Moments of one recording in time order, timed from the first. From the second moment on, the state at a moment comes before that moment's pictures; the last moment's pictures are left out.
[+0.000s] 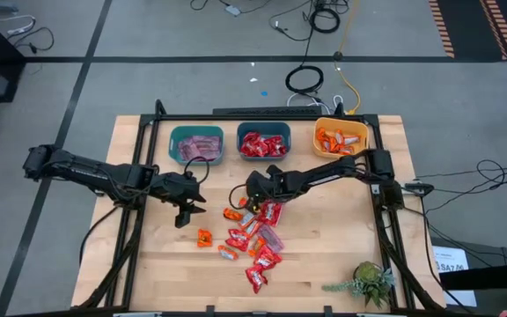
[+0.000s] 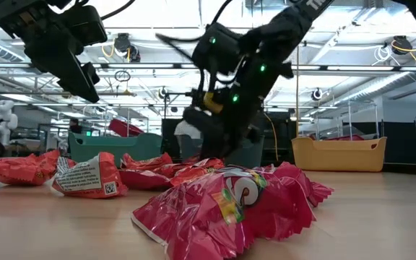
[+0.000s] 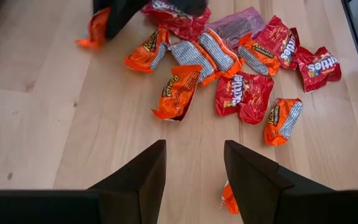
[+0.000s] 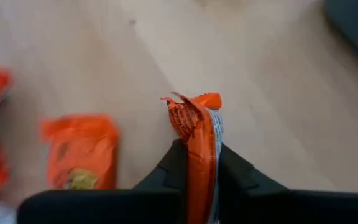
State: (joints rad) left arm -0.13 0.93 0.55 -0.40 0.05 -0.28; right arm 0.00 2.04 1.26 -0.21 0.29 0.49
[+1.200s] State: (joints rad) left arm -0.13 0.93 0.55 -0.40 0.05 -0.28; right arm -0.61 1.01 0.64 -0.47 0.60 0.50
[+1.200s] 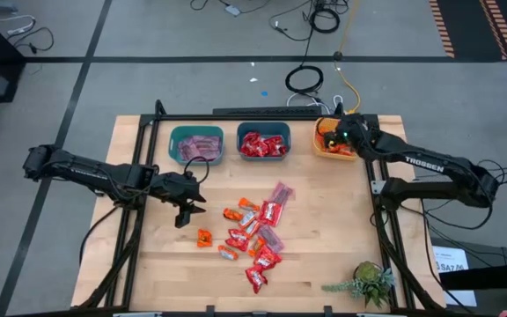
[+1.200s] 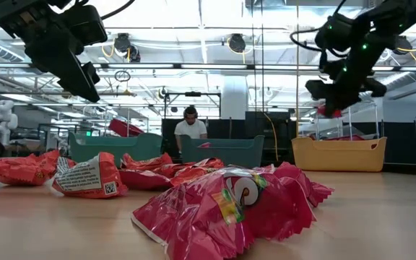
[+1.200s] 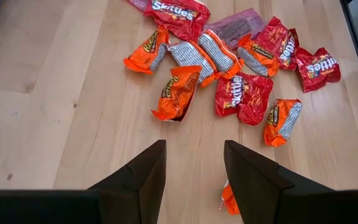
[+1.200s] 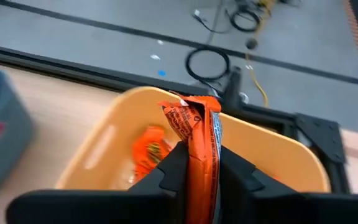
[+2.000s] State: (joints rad) left arm -0.13 0.93 0.55 -0.40 0.05 -0.28; right arm -0.73 1.01 0.64 -0.56 0.47 0.49
